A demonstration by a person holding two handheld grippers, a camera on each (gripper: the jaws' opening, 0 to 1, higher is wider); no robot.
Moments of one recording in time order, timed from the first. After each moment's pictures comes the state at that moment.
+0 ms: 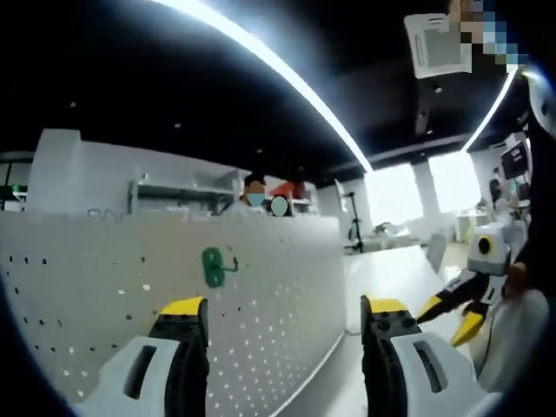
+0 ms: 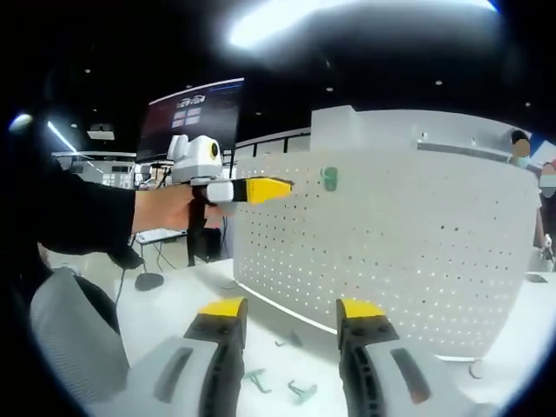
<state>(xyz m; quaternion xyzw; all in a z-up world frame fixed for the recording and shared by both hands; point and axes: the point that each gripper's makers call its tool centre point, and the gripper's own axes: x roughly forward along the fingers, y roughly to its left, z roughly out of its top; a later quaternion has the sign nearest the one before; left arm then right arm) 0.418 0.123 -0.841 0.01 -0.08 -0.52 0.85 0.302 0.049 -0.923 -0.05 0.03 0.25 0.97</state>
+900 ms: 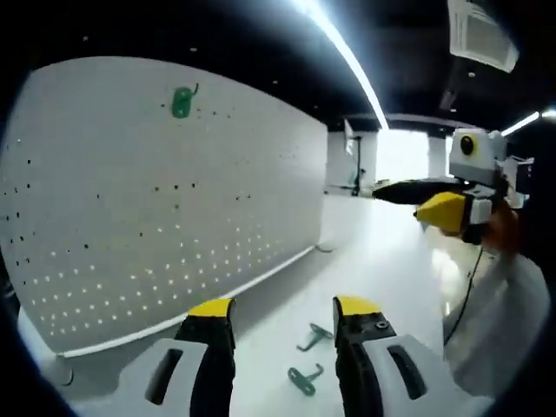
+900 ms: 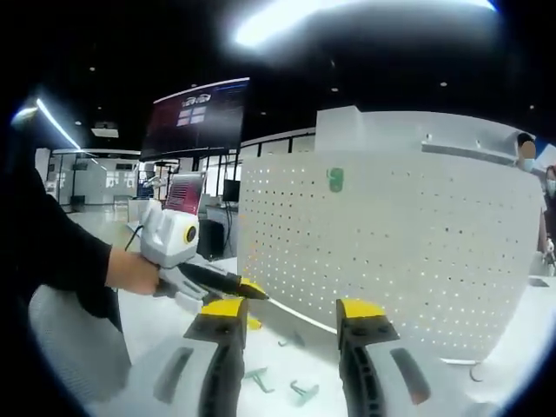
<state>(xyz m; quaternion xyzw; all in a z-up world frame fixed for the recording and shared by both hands) 0.359 0.118 -1.016 0.05 0.14 -0.50 0.85 0.298 0.053 -0.924 -0.06 0.03 0.26 0.96</state>
